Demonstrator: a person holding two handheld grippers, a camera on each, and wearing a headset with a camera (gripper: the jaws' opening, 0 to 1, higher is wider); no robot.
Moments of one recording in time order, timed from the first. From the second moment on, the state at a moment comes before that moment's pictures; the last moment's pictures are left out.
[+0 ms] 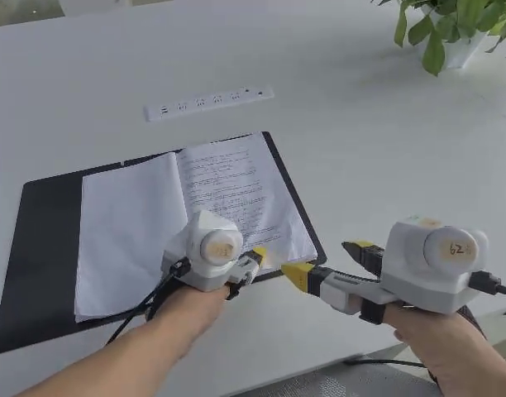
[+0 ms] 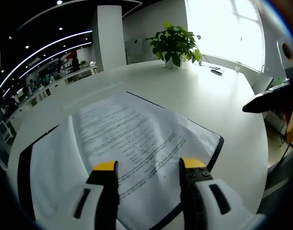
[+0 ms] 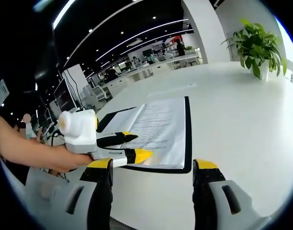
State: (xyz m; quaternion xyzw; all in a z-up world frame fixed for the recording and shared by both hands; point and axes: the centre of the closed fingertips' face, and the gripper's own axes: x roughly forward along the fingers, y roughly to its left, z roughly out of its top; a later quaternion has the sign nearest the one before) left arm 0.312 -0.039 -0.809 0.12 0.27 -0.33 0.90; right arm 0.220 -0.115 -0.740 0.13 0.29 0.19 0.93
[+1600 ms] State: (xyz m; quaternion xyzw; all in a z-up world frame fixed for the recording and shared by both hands) left arm 0.318 -0.037 -0.810 0.12 0.26 -0.32 0.90; right arm 0.283 -0.082 -0.759 0.24 0.30 0.20 0.90
